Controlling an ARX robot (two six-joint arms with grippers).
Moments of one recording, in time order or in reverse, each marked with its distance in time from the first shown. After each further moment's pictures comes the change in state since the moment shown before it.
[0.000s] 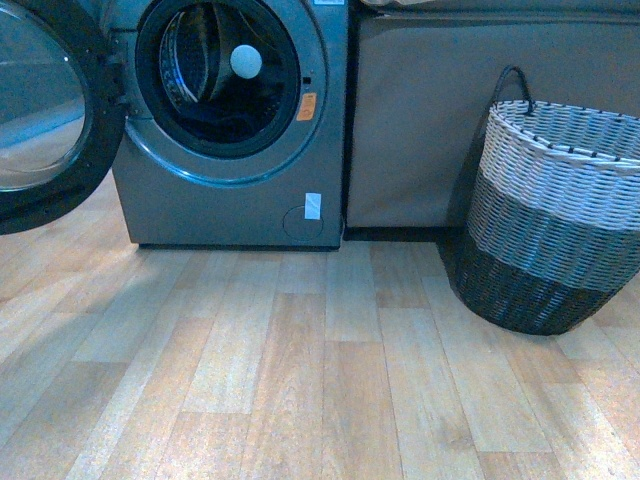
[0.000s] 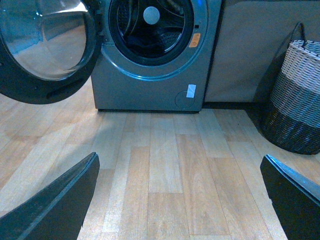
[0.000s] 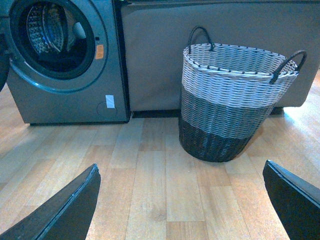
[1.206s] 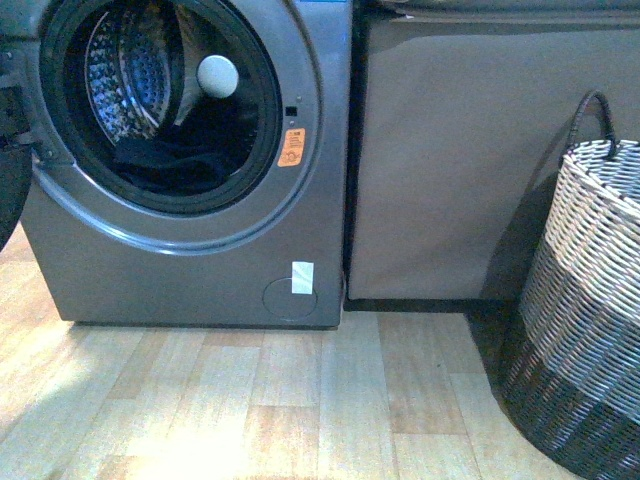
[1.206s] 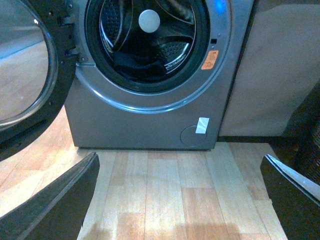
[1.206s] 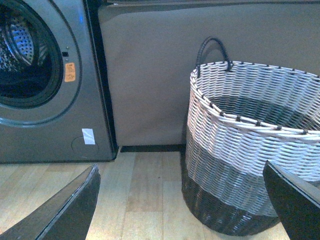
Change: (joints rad) left arm 0.000 0.000 0.000 0.000 -0.001 0.000; right arm 0.000 0.000 0.000 0.001 -0.002 0.000
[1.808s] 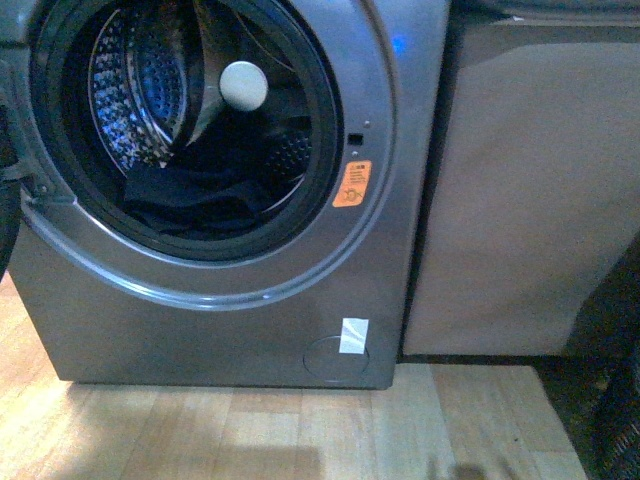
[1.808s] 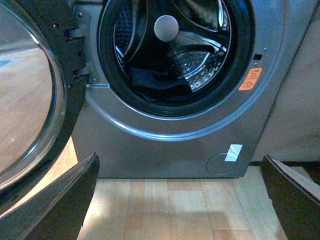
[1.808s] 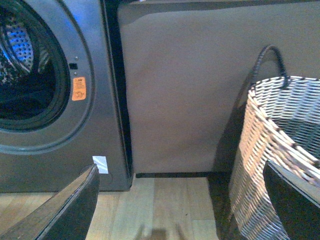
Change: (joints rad) left arm 0.000 0.000 0.000 0.000 -0.001 0.000; right arm 0.001 0.000 0.000 0.000 0.000 0.000
